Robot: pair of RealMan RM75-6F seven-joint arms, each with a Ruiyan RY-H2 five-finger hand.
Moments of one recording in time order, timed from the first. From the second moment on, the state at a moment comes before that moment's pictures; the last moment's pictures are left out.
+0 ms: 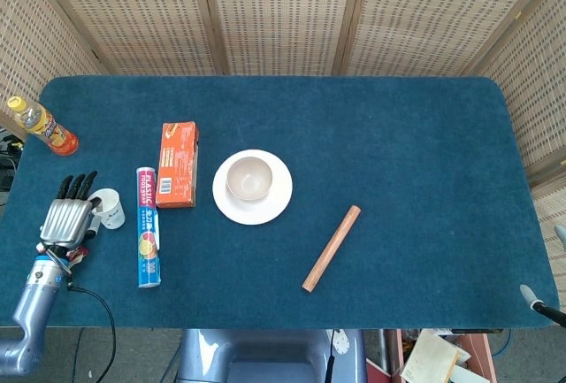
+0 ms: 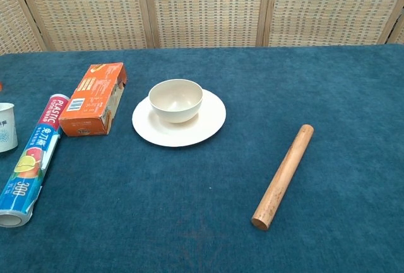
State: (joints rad) left arm -0.39 -1.41 -0.08 -1.21 1.27 1.14 0.24; right arm -0.08 -1.05 0.08 -1.57 -1.53 1.66 0.19
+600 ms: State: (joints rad) left arm -0.47 -1.28 -0.19 -1.52 1.30 1.20 0.38; right arm -0.08 -1.05 0.09 -1.56 -1.52 1.66 0.23
